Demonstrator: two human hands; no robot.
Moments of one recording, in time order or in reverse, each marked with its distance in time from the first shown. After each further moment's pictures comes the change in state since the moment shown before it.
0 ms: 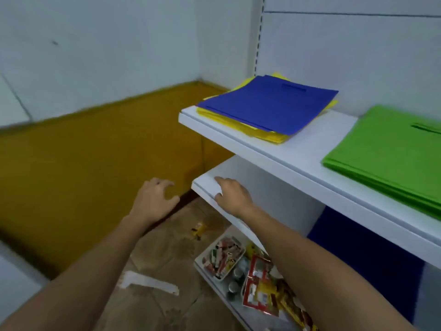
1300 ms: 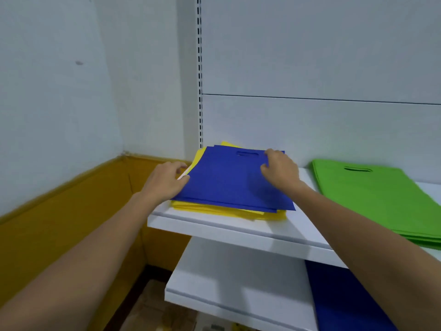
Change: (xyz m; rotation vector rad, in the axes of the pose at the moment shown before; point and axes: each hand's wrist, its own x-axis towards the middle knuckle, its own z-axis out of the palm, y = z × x) left_hand 0.257 0.089 -0.115 -0.193 0.050 0.633; right_hand 0.097 0.038 -0.192 -0.142 0.643 0.671
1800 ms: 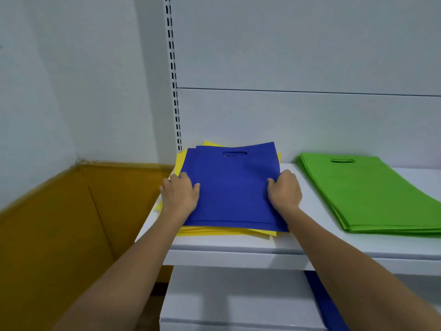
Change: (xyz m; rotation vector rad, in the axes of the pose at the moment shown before) left_hand 0.061 0.015 0.073 0.158 -0.032 -0.061; right_hand 0.001 0.015 0.052 0.088 0.161 0.560
